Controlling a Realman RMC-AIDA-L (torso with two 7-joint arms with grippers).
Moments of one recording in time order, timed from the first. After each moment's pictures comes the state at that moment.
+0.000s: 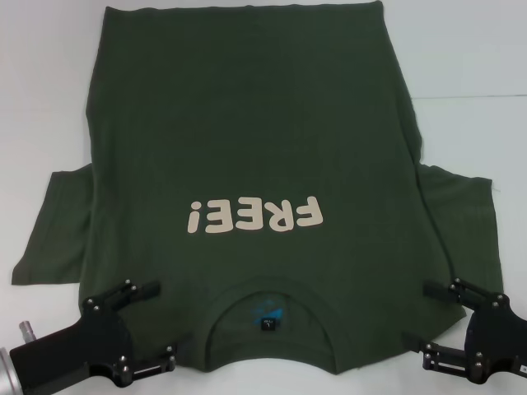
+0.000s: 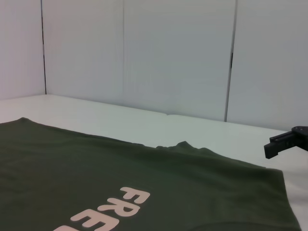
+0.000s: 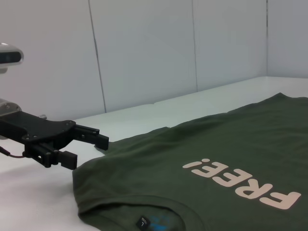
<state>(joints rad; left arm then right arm) -0.31 -2.17 0.41 0.52 2.10 1.59 -0.80 0.29 2.09 -0.41 -0.45 -2.09 -1.62 0.83</state>
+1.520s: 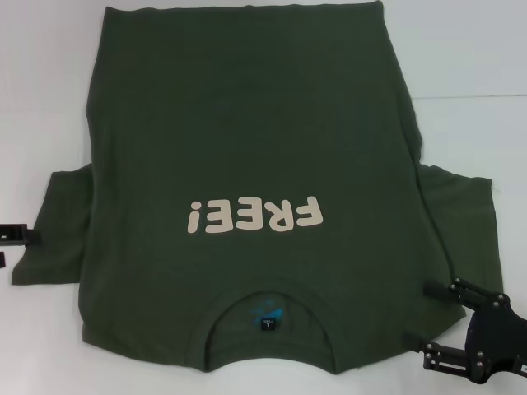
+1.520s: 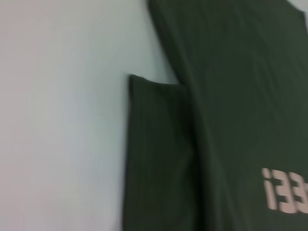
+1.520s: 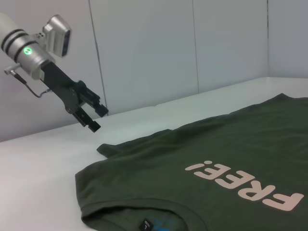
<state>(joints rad) -0.59 -1.93 0.31 0.84 2.65 1.57 -2.41 0.29 2.09 -0.41 -0.45 -2.09 -1.63 0.84</state>
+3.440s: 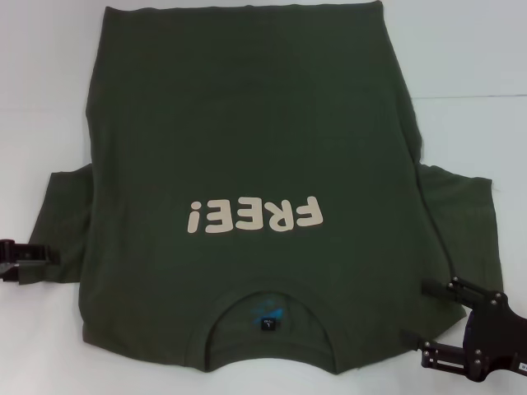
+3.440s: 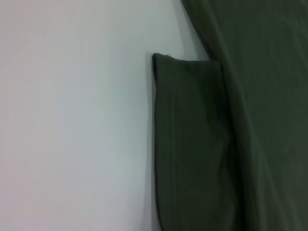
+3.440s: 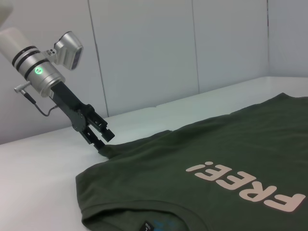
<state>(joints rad) -0.60 -1.95 0.42 0.75 2.66 1.41 -2.39 0.30 2.09 -0.41 -0.44 -2.09 -1.63 0.85</state>
